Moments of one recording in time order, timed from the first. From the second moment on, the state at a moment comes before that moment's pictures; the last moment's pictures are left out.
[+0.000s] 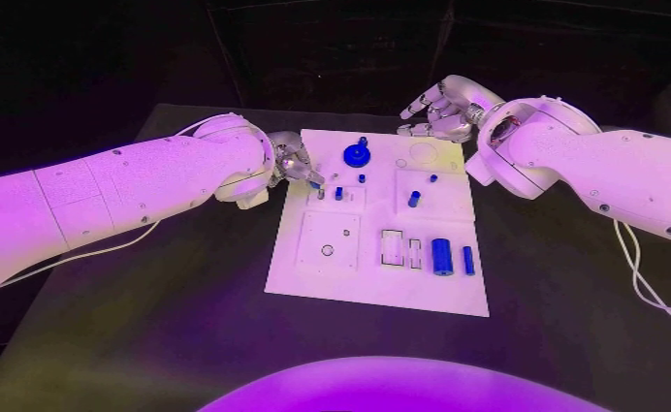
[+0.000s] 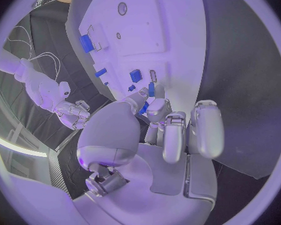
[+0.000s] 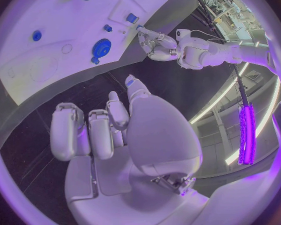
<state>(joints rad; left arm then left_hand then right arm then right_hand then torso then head) 1.25 -0.69 -0.07 1.39 -1.04 -0.01 -0.51 1.13 0.04 0.43 -0.02 0.04 0.97 0.05 0.46 0.62 1.32 -0.02 1.12 1.08 1.47 -0.08 1.57 1.31 0.05 1.47 0.03 1.36 1.31 1.27 -0.79 0.00 1.52 -1.09 -0.35 -0.22 1.40 -0.05 0.01 0.18 0.29 0.92 0.16 0.09 0.07 1.36 0.07 1.17 1.26 1.46 0.00 1.46 1.31 0.05 1.43 0.09 1.42 1.26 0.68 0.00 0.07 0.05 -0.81</state>
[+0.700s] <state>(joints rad) 1.25 -0.68 -0.10 1.40 -1.08 0.01 -0.51 1.12 0.03 0.46 -0.03 0.05 0.97 0.05 0.47 0.62 1.32 -0.03 1.13 1.08 1.47 -0.08 1.57 1.31 0.05 1.47 0.03 1.36 1.31 1.27 -0.79 0.00 1.52 -1.08 -0.35 -0.22 1.40 -0.05 0.01 0.18 0.29 0.92 0.16 0.09 0.07 1.36 0.07 1.17 1.26 1.46 0.00 1.46 1.31 0.05 1.43 0.09 1.42 1.26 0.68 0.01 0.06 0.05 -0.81</state>
